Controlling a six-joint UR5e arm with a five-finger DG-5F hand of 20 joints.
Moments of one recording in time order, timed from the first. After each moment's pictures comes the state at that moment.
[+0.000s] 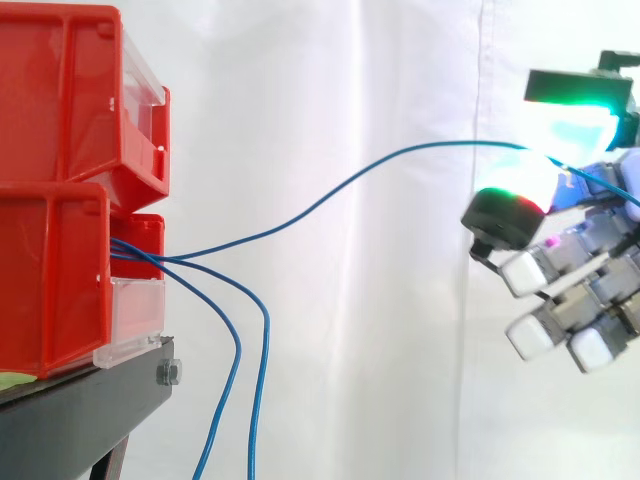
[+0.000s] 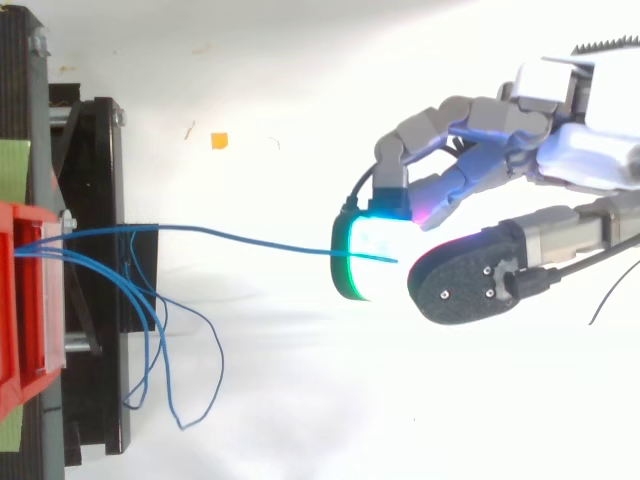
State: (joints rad) arm 0.15 -2.00 -1.42 -3.08 -1.25 0.09
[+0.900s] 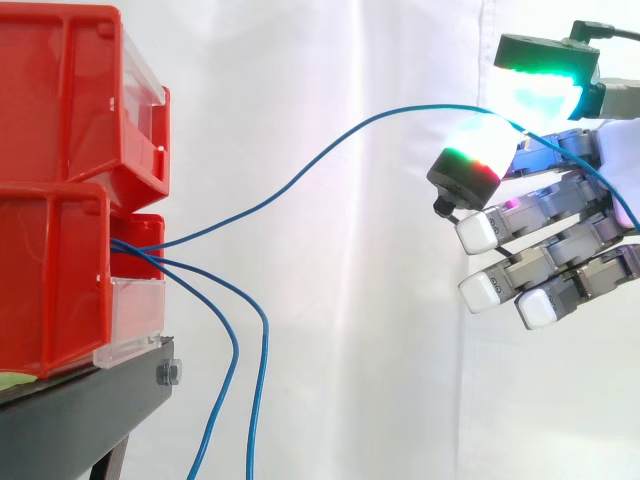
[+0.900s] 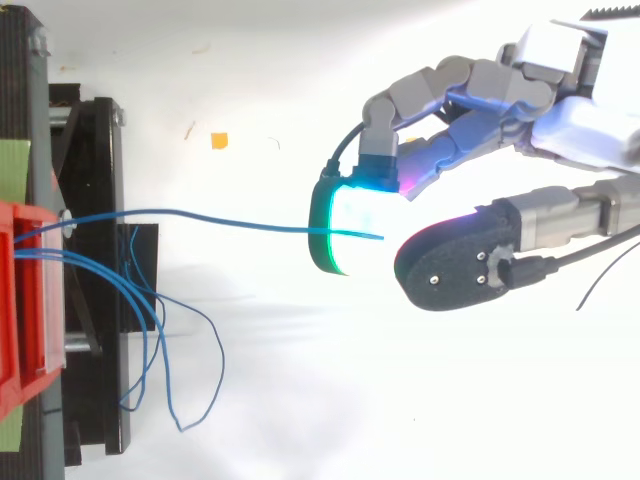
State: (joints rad) arm 0.15 -2.00 -1.42 -2.99 -1.20 -0.01
